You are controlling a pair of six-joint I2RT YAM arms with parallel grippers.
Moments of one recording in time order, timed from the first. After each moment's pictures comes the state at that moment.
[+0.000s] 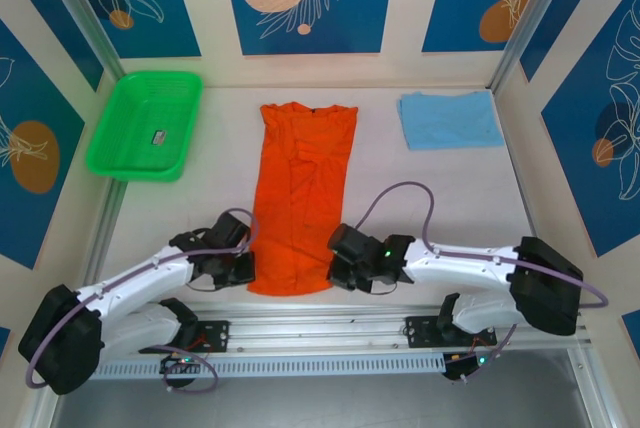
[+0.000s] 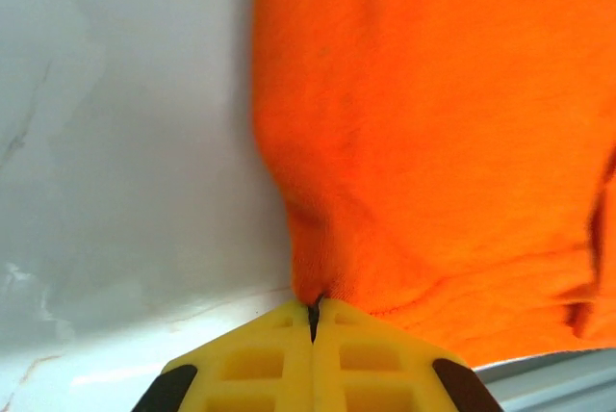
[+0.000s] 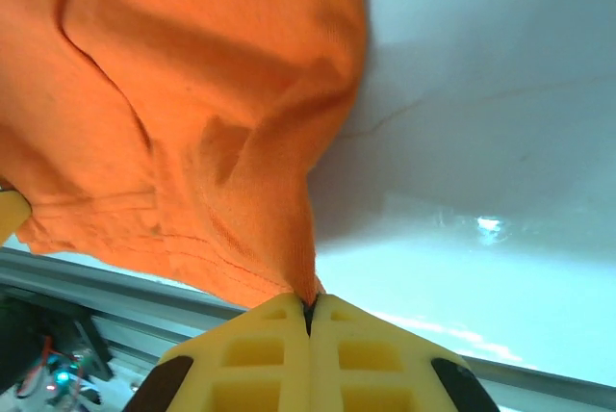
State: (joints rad) left arm -0.65 1.05 0.51 -0.71 0.20 -0.78; right arm 1.07 1.26 0.65 -0.47 -0.11 1.37
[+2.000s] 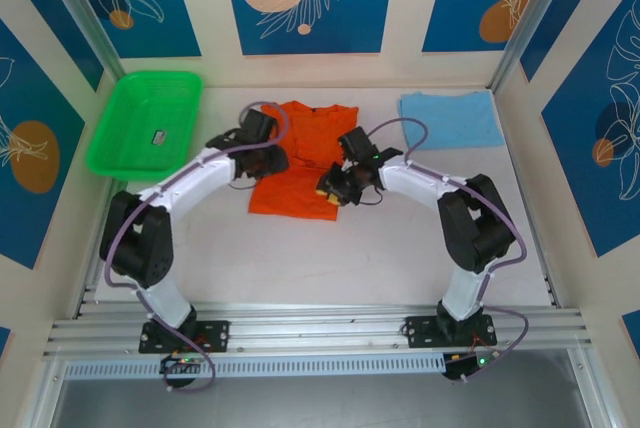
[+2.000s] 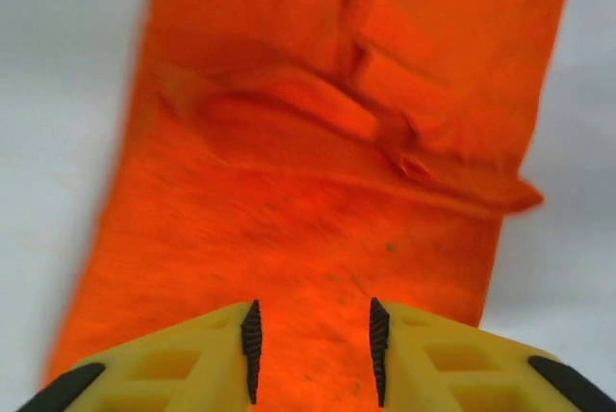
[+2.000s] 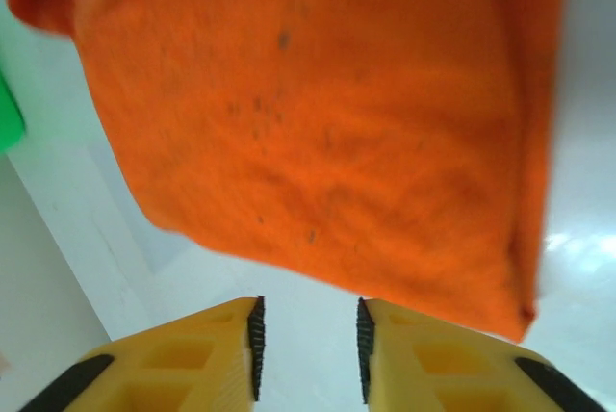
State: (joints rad) left arm -0.50 1.72 1.31 -0.58 0.01 -0.67; right arm 0.57 1.80 1.21 -0.49 -0.40 1.02
